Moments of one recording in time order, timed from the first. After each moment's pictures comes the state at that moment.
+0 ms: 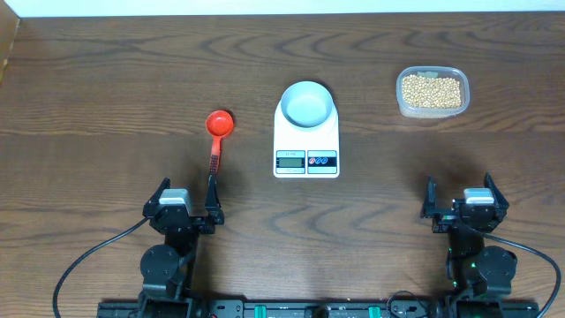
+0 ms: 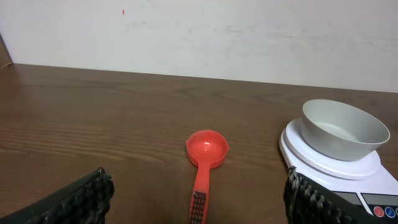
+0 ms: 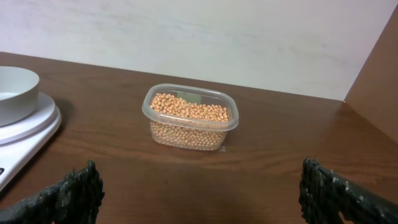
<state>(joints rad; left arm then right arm) -0.11 0.01 0.03 -0.13 -0.07 -0.09 -0.04 0.01 0.01 -0.07 0.00 -0.14</state>
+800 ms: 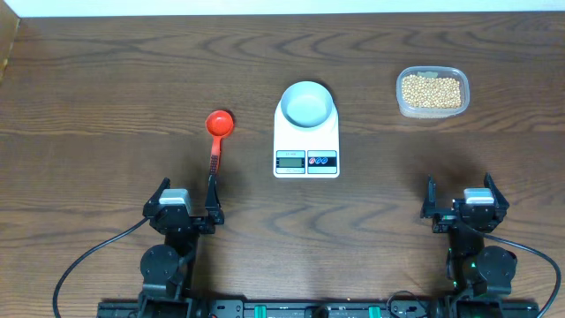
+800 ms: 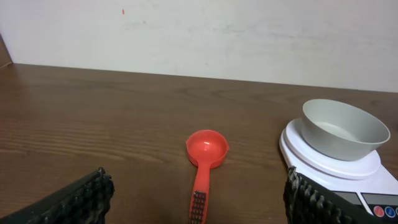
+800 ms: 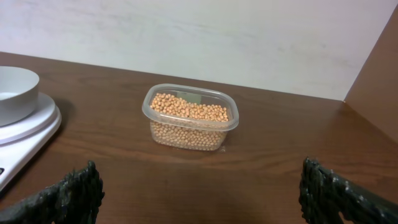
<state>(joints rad) -0.11 0.01 0.03 -0.13 -0.07 -0.09 -0.04 0.01 0.01 -0.07 0.00 -0.14</state>
